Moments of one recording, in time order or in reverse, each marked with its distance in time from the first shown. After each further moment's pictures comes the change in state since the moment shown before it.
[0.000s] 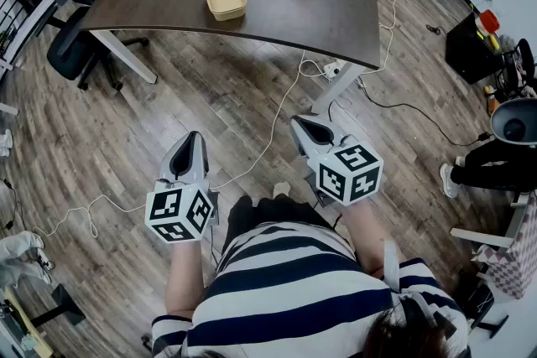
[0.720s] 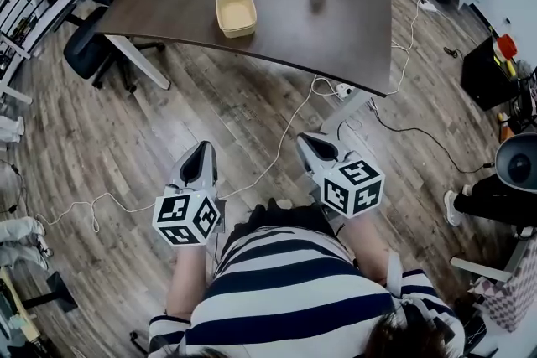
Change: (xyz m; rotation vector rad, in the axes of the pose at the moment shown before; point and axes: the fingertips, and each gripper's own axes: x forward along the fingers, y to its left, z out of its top) left arm 0.046 -0.027 0.003 -0.033 0.011 0.035; right arm 0.012 -0.052 0.005 -0.001 0.041 0.067
